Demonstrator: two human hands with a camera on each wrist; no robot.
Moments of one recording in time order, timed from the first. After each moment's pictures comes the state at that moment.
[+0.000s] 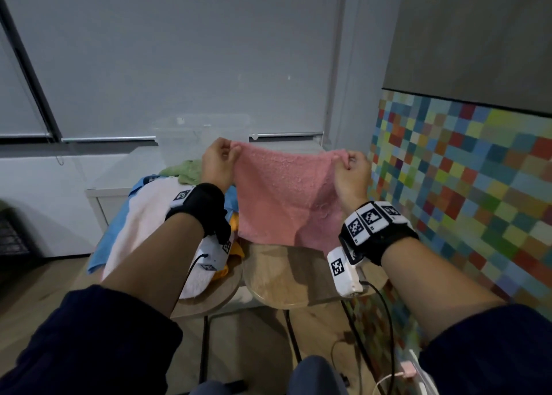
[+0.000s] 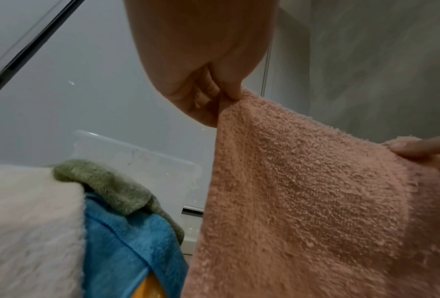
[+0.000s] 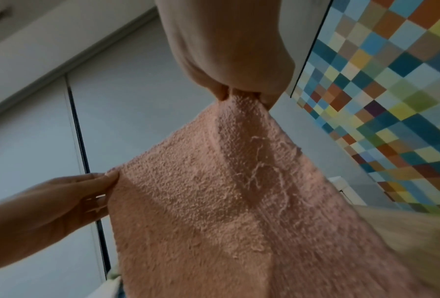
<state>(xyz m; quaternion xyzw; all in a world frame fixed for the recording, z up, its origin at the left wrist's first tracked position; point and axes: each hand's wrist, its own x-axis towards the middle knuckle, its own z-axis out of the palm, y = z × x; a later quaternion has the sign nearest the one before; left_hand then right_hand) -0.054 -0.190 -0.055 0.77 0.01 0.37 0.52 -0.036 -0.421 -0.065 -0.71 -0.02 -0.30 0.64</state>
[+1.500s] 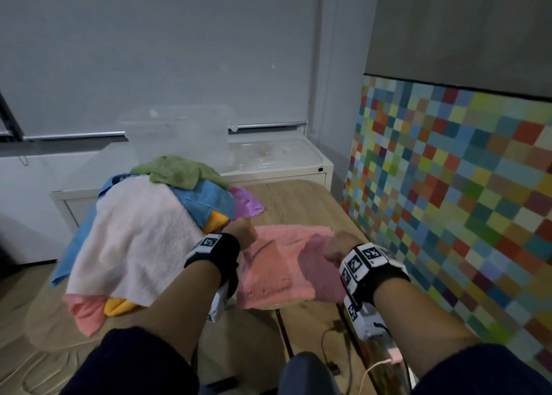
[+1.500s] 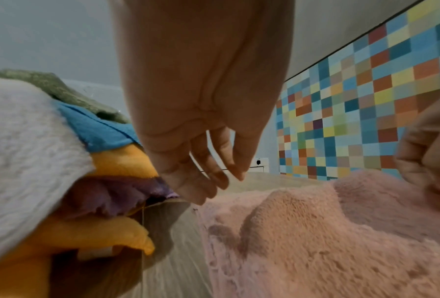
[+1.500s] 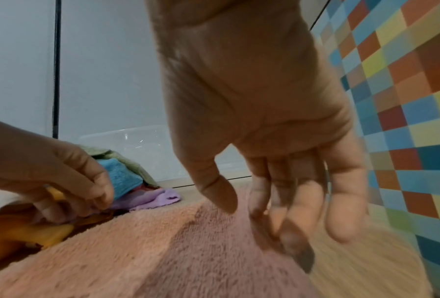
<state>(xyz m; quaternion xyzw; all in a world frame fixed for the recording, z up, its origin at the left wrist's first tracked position) -0.050 -0.247 -0.178 0.96 0.03 -0.07 0.26 -0.060 -0.472 -0.161 -0.95 0.07 0.16 0.25</state>
